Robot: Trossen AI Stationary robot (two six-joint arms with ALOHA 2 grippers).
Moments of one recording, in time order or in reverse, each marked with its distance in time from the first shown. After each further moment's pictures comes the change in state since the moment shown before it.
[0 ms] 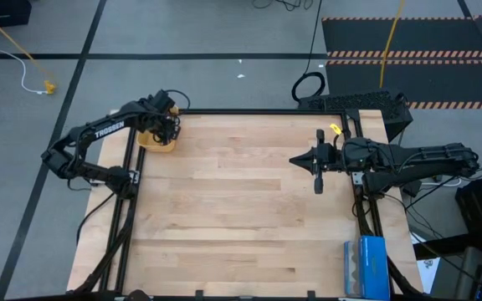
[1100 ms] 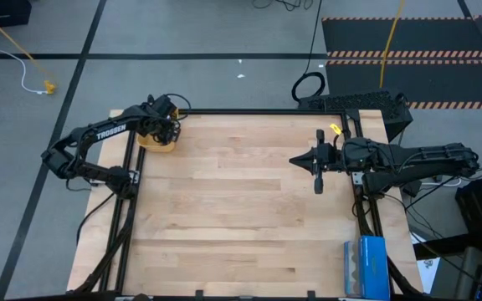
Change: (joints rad) left arm -0.031 0.000 -0.057 0.047 -0.077 -0.058; right arm 0.000 0.000 0.000 0.000 -0.004 0.000
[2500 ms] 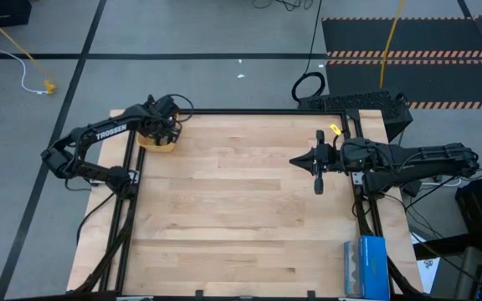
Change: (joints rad) left arm -0.053 -0.001 0.047 -0.075 -0.074 0.035; right arm 0.000 0.000 0.000 -0.021 0.000 0.004
